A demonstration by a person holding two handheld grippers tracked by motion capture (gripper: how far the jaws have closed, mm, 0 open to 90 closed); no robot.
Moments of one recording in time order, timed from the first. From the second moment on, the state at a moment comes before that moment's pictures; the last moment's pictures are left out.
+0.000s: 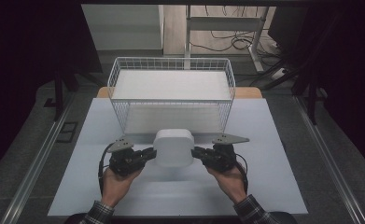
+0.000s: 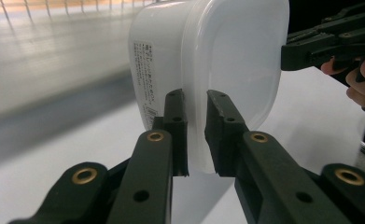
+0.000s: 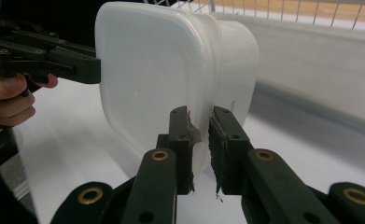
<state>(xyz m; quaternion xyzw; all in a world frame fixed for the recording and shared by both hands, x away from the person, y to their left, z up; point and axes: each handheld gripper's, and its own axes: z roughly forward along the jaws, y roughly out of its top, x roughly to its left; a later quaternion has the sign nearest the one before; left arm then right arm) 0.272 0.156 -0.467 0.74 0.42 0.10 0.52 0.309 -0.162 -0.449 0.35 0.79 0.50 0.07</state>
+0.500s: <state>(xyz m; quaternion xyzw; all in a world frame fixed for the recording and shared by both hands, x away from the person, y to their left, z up) 0.341 0.156 -0.480 0.73 0.44 0.11 0.52 0.370 -0.153 -0.460 0.37 0.78 0.49 0.09</state>
